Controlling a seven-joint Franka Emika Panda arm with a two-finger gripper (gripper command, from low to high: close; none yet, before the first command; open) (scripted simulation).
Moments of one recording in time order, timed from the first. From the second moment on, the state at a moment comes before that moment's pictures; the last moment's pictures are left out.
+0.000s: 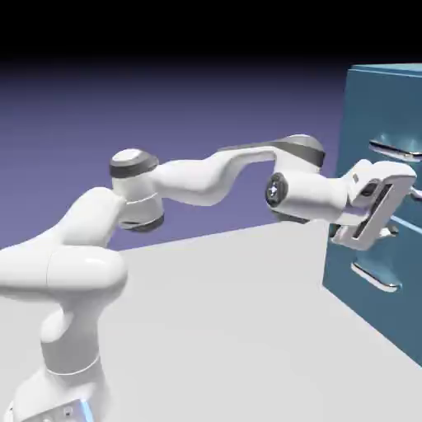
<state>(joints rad) 1.17 1.54 -1.83 -2.06 2.66 2.29 -1.84</state>
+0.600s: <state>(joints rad) 1.22 1.63 -1.90 -2.05 2.76 2.25 -1.94</state>
